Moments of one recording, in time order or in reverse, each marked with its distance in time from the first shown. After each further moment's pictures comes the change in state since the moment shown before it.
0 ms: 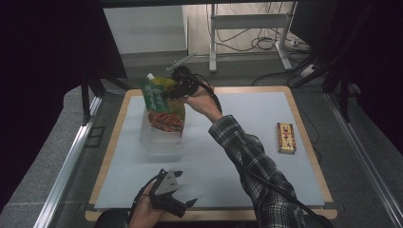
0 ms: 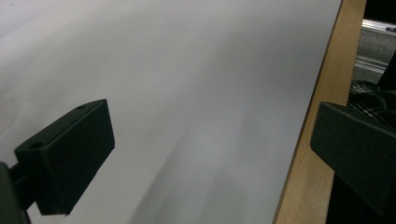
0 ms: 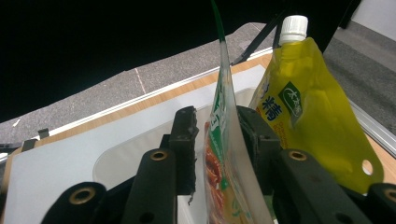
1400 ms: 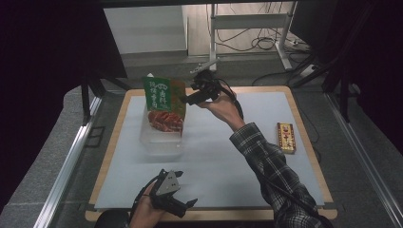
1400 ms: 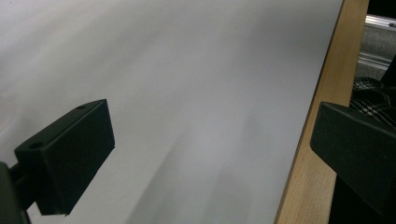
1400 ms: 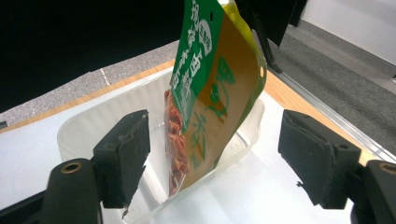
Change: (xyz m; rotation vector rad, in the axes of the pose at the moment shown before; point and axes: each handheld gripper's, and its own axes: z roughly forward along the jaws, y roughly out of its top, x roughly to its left) left arm -0.001 0.000 0.002 0.013 0.004 0.005; right arm -0.013 -0.042 -0.048 -0.025 -0.140 0.024
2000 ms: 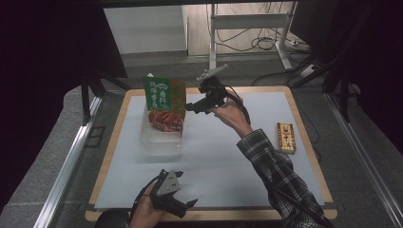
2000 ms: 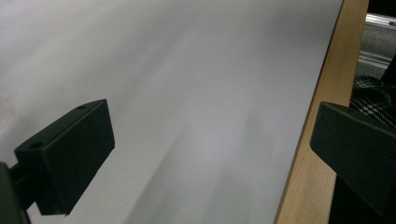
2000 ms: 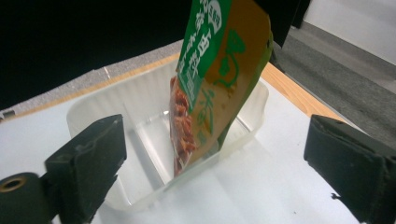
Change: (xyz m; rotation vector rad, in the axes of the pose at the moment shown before) left arm -0.001 0.000 0.001 0.004 -0.003 0.000; right arm 0.004 -0.021 -0.012 -0.009 0.005 -0.022
